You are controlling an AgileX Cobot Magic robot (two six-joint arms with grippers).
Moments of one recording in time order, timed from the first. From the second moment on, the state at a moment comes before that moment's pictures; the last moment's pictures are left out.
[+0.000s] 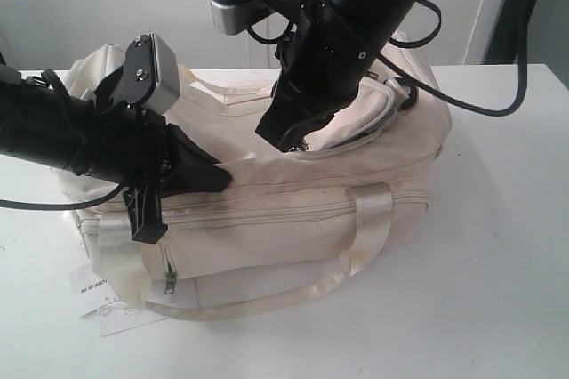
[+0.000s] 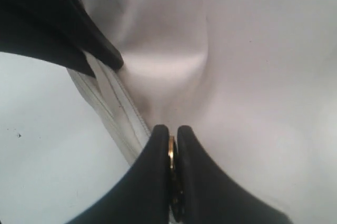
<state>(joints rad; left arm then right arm) -0.23 1.50 -0.89 -1.23 0.75 1.88 0.42 1.76 -1.62 0.29 1.19 -0.59</state>
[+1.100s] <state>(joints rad) -0.23 1.49 -0.90 -1.09 0.70 1.78 0.36 1.72 -1.62 0.16 1.22 -0.54</state>
